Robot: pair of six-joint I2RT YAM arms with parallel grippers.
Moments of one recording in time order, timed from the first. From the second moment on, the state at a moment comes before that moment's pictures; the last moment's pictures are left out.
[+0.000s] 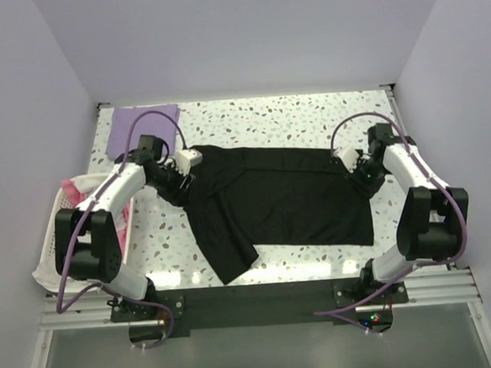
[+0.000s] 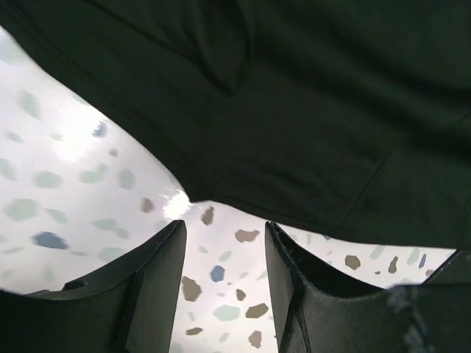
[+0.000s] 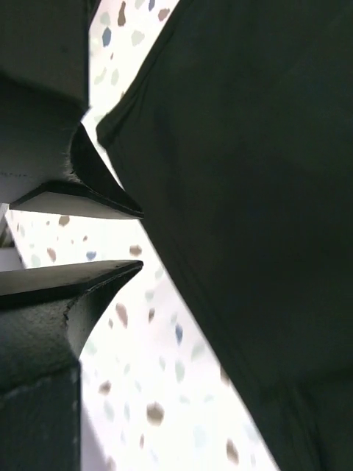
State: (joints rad) left arm -0.14 1.55 1.11 -0.77 0.44 0.53; right arm -0.11 1.55 1.13 -0.97 -0.15 -0.94
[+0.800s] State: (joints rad) left arm -0.17 1.64 0.95 -0.64 0.13 0.48; right arm -0.10 1.70 1.00 -0.77 0.01 -0.86
